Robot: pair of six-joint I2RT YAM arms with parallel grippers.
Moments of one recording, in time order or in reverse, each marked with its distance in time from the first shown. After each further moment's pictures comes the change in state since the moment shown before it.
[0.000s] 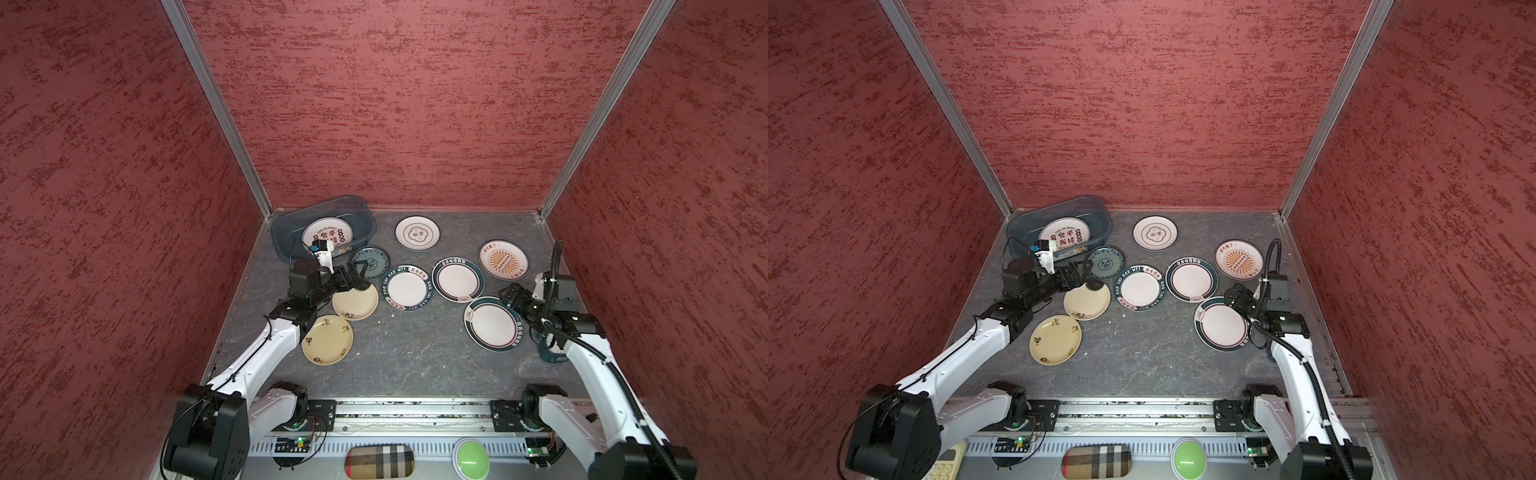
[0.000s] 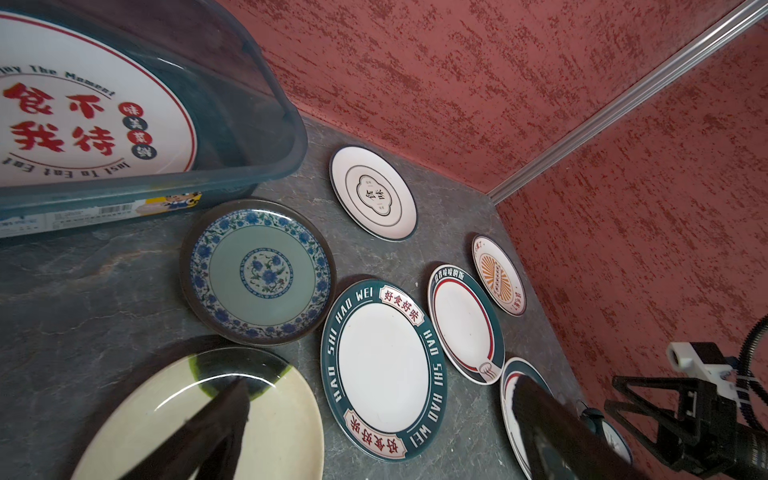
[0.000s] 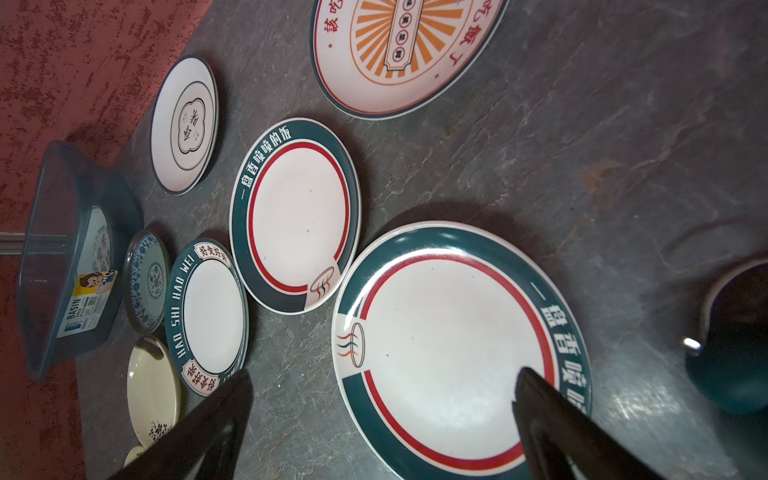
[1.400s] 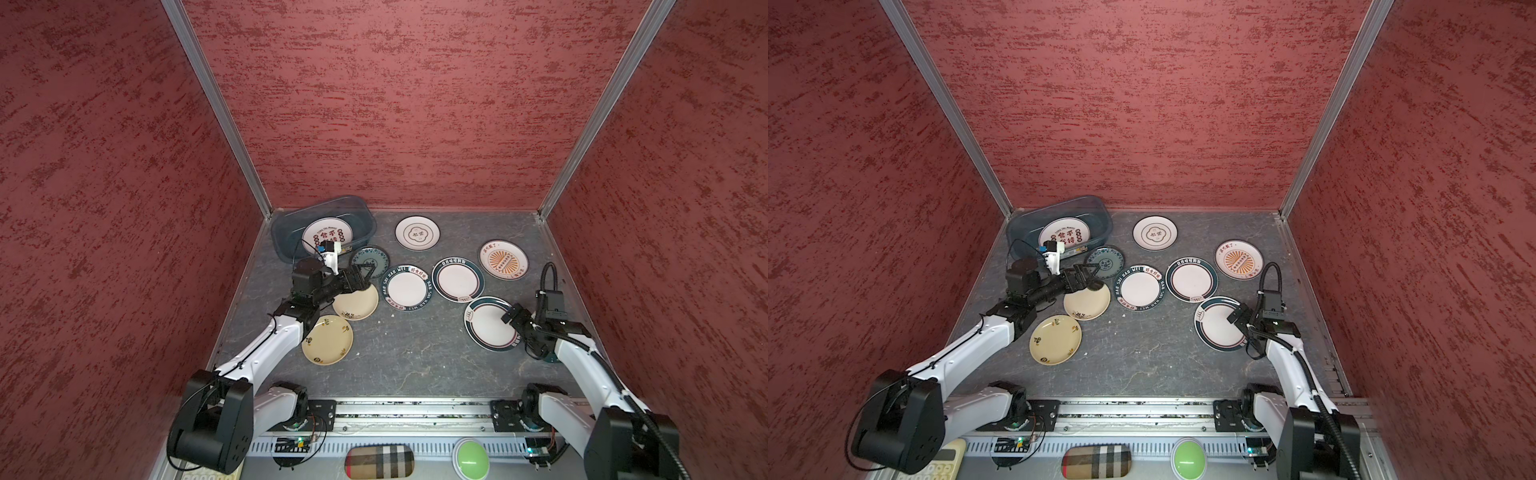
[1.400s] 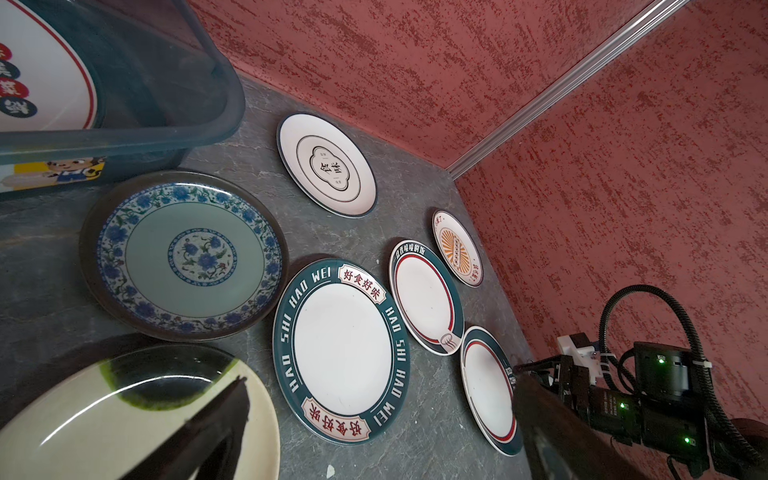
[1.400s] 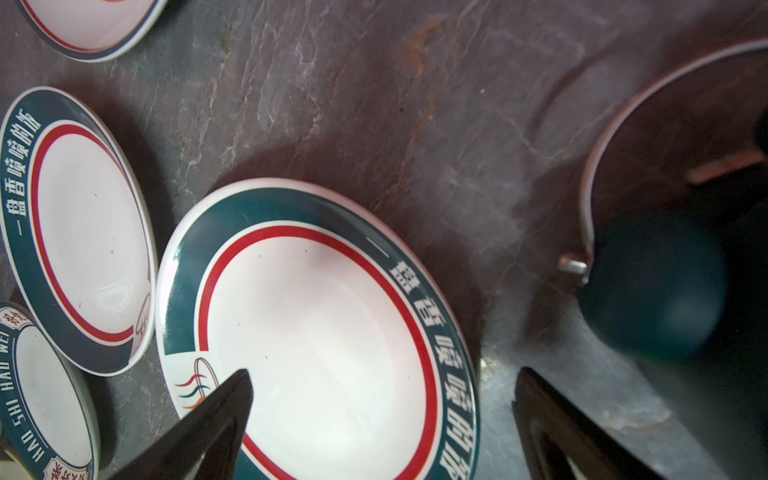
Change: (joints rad) left arm 0.001 0.057 -0.021 0.100 0.142 -0.039; right arm -0.049 0.097 -0.187 0.056 0.124 0.127
